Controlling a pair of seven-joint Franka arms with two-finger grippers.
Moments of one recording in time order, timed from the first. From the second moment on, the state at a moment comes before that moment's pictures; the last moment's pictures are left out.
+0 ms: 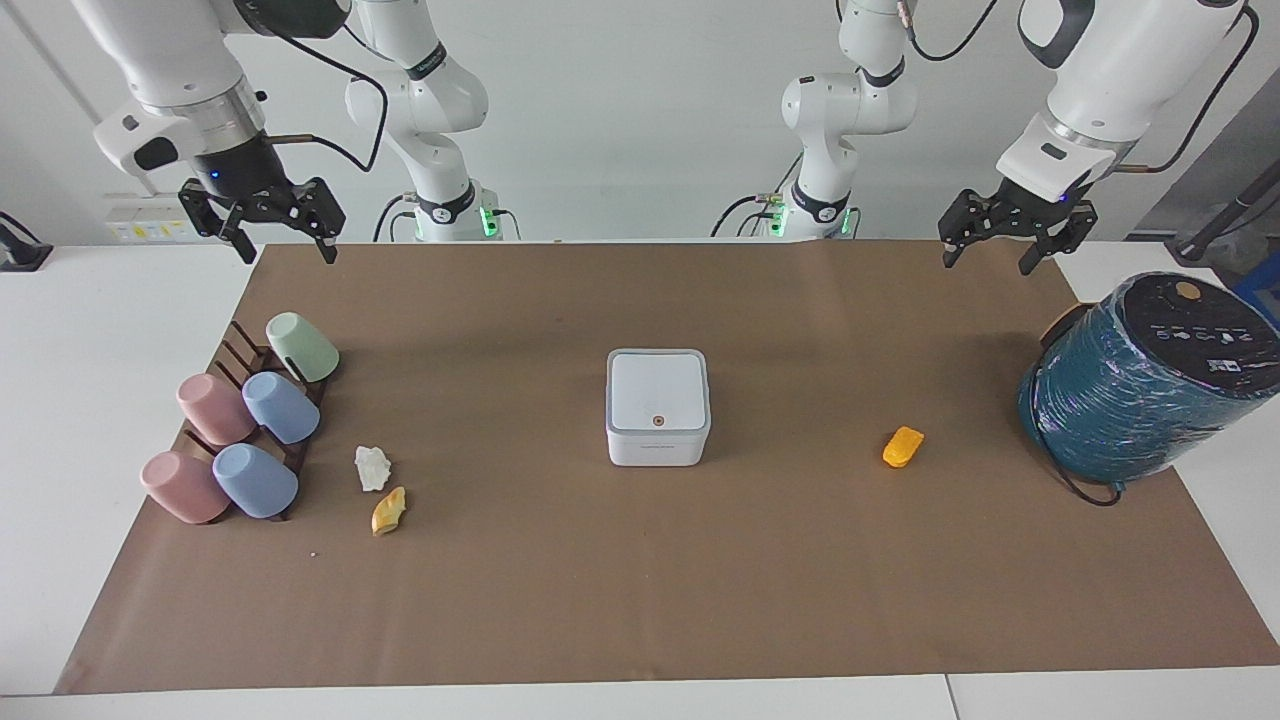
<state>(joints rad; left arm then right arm) -0.09 -0.01 0.01 -1.57 0.00 1.53 0.14 0.02 -0.09 -0.05 -1.65 -0.02 1.60 -0.01</state>
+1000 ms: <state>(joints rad) -0.16 -0.01 -0.01 -1.60 0.00 1.67 0.11 0.02 -0.09 -0.05 -1.65 -0.02 1.60 0.03</state>
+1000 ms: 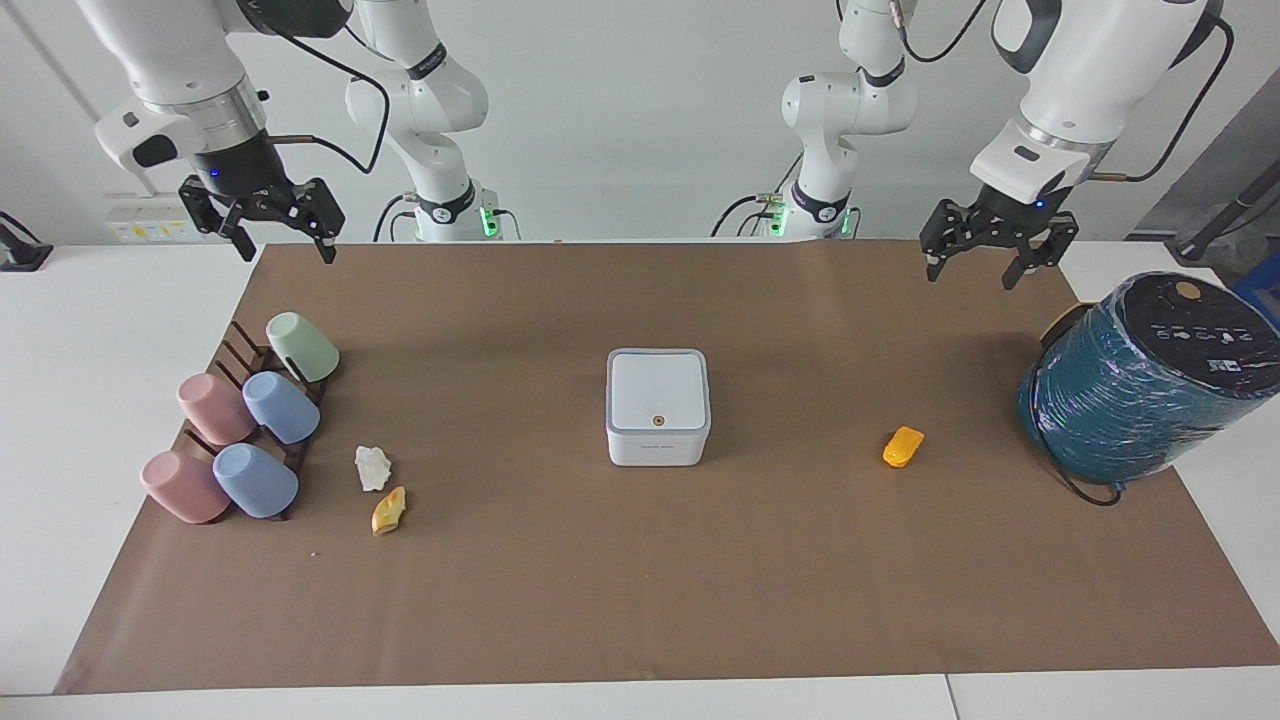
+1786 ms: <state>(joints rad) -0.45 0.07 -0.02 -1.78 0.00 2.12 0.03 0.02 -0.04 -0.05 -1.73 -0.02 1.83 0.01</state>
